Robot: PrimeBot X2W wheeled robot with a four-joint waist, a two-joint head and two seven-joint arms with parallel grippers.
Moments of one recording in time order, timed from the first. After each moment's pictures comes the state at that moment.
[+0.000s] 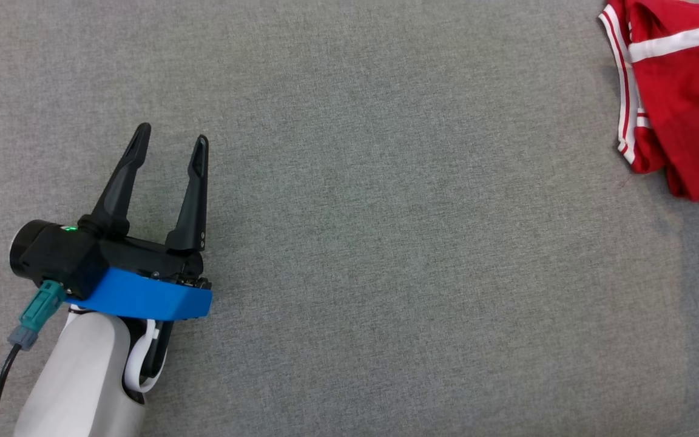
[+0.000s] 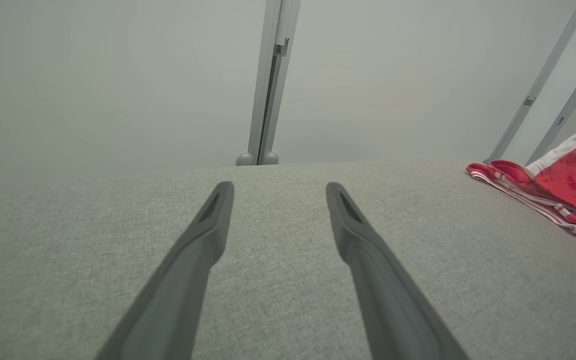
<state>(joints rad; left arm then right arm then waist) -0.37 0.28 -0.27 0.12 -0.37 -0.13 -0.26 -0.95 -0.97 0.63 0.50 0.36 0.13 0.35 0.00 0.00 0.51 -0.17</state>
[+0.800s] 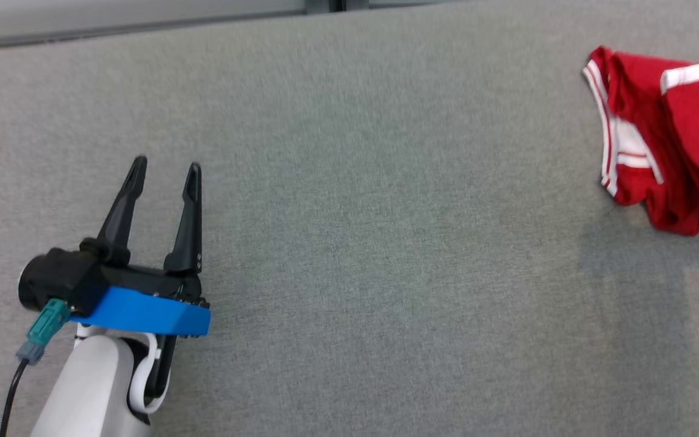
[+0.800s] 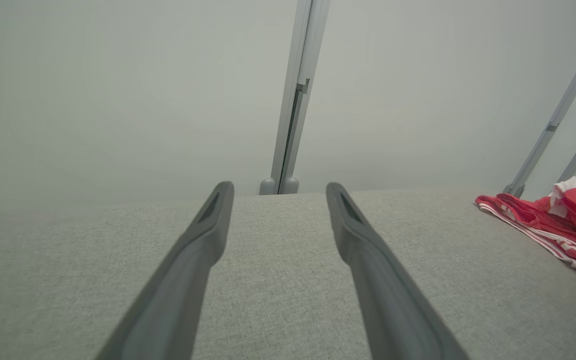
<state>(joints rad) -0.33 0.25 -0.23 0.17 -0.38 -0.12 -0.26 -0.68 -0.46 -0.05 0.49 -0.08 0.13 -0.02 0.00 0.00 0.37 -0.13</state>
